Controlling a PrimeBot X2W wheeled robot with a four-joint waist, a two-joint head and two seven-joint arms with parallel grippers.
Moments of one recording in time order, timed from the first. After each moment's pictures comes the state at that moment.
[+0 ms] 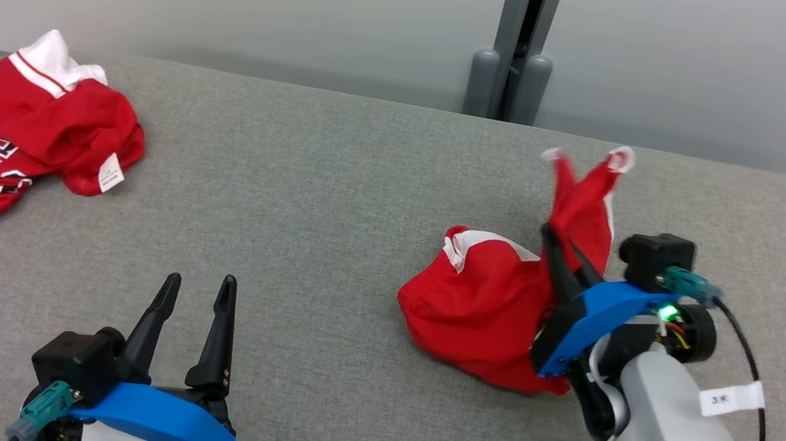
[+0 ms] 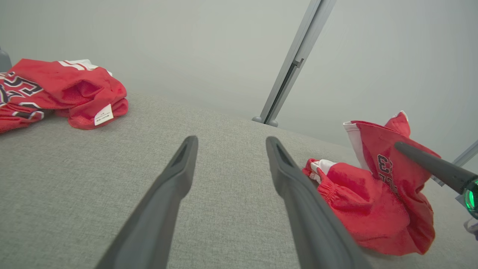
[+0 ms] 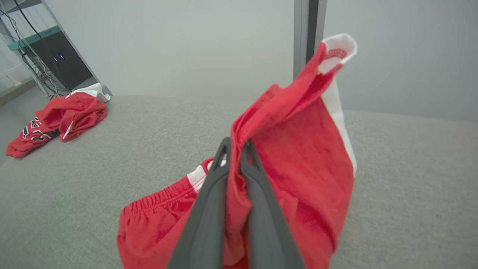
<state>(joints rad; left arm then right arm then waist) -0.10 0.31 -0.50 0.10 -0.73 0.20 -0.25 -0.65 -0.06 0.26 0.87 0.36 0.13 -0.14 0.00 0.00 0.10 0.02</state>
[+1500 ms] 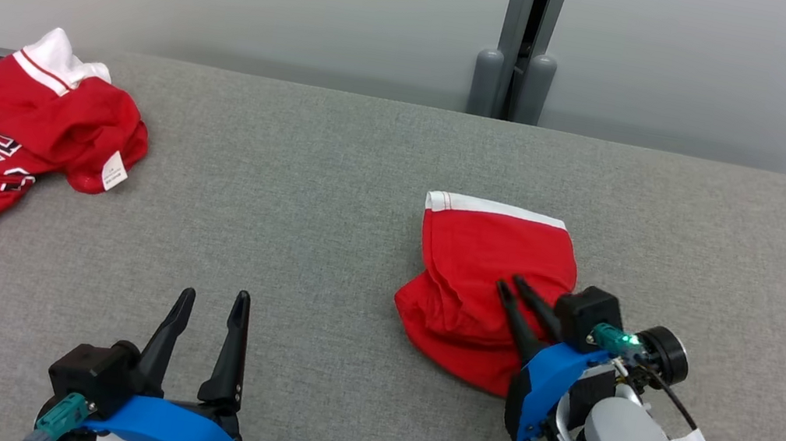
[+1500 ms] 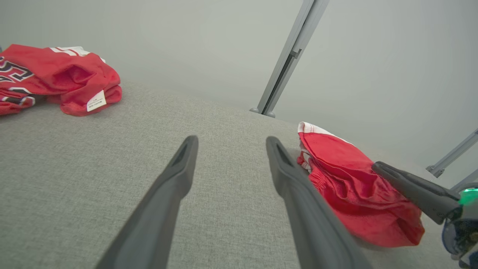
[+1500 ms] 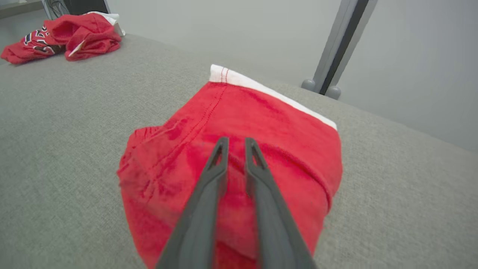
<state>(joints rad) -0.09 0.30 -0.53 0.11 -0.73 0.19 -0.26 -0.60 -0.06 0.42 0.91 0.18 0.13 -0.25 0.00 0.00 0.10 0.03</state>
